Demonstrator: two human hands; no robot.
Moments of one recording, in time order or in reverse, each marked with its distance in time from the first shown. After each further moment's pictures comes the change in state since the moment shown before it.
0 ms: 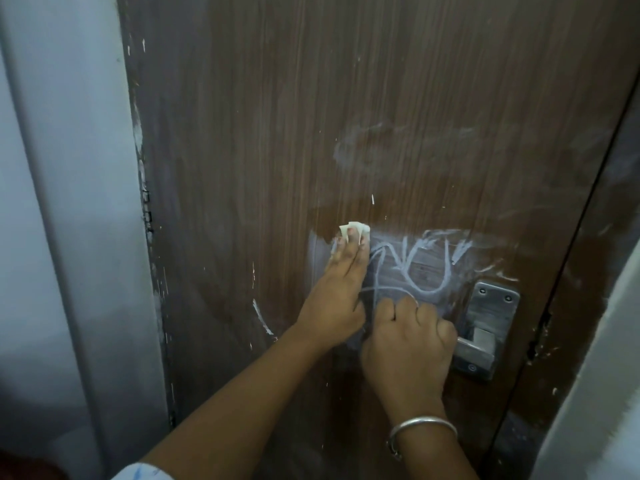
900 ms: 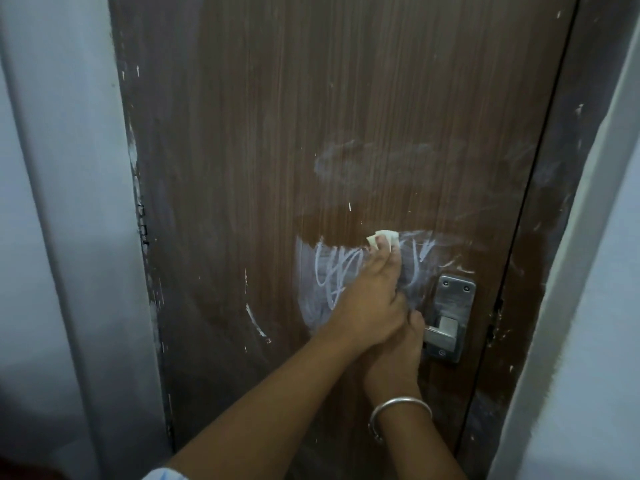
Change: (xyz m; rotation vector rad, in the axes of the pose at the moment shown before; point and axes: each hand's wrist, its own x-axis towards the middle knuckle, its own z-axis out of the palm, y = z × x) left_hand 0.003 0.076 0.004 -0.131 -0.087 -0.008; right_hand -0.011 0.014 -0.020 0.181 -0.155 -0.015
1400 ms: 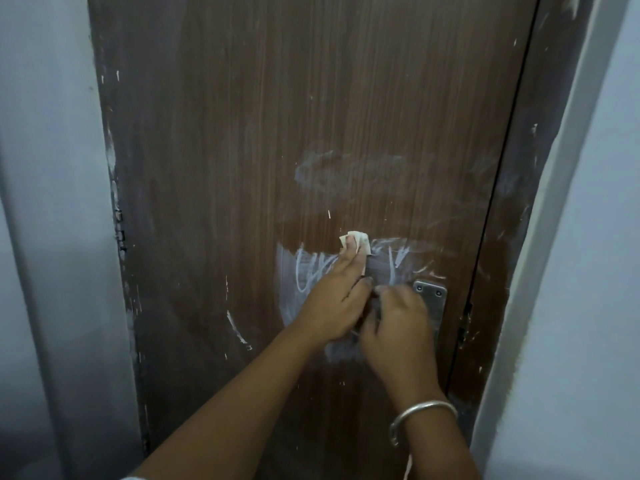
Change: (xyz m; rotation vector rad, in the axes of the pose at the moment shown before) left_hand 0.003 -0.008 -0.010 -0.197 0.042 -0.014; right_hand 0.016 0.028 -0.027 0.347 0.113 0.053
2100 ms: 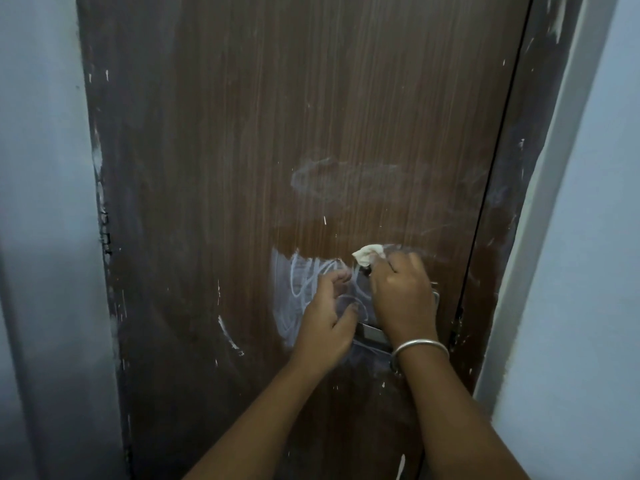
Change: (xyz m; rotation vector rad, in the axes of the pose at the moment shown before) left_hand -0.029 -0.011 0.017 -0.371 0.246 -0.037; right_hand 0.053 0.016 0.003 -0.290 0.312 -0.331
